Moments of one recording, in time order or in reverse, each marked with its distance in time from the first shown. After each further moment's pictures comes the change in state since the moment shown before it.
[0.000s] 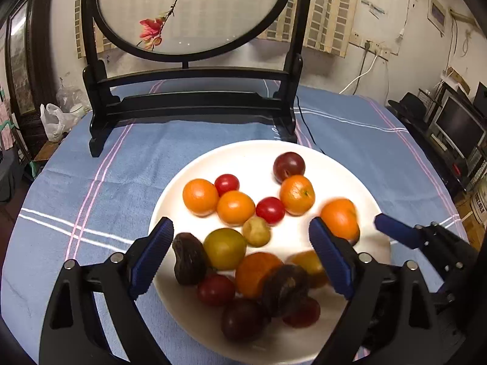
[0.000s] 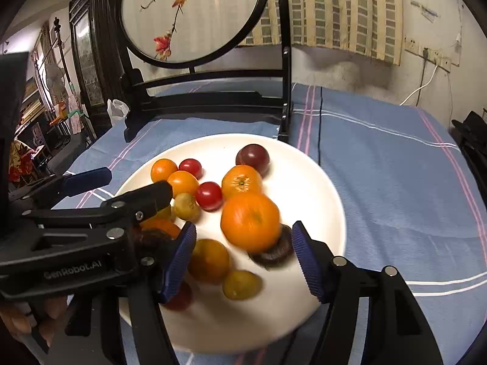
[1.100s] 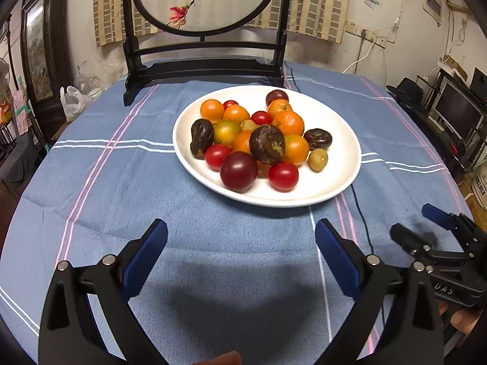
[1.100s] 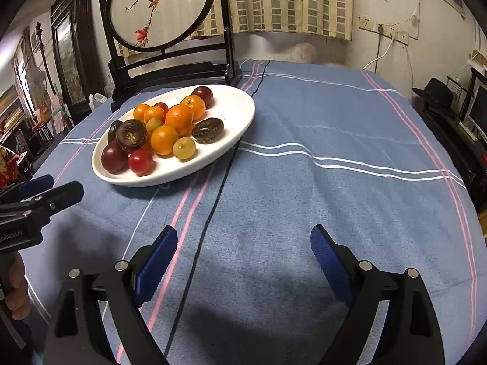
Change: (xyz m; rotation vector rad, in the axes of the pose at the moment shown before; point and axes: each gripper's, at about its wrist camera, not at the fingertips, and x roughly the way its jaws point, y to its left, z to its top) left arm -0.083 -0.017 -0.116 -0.007 0.028 0.048; right arm -0.081 -0.047 -0.112 0.066 0.025 -0.114
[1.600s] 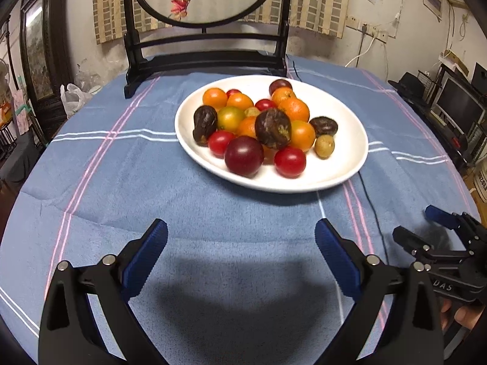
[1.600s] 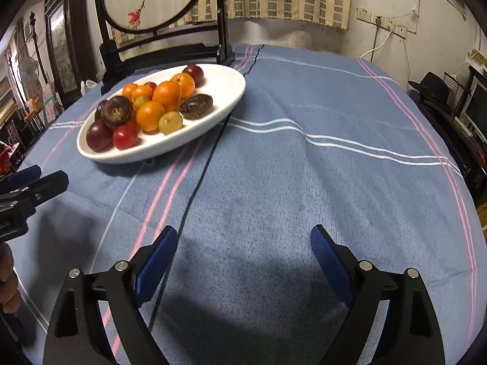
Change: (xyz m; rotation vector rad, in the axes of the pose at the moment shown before) left arm 0.010 0.004 -0.011 0.016 0.018 0.008; right arm 0.015 -0.002 -0.014 -0.015 0.079 -0.044
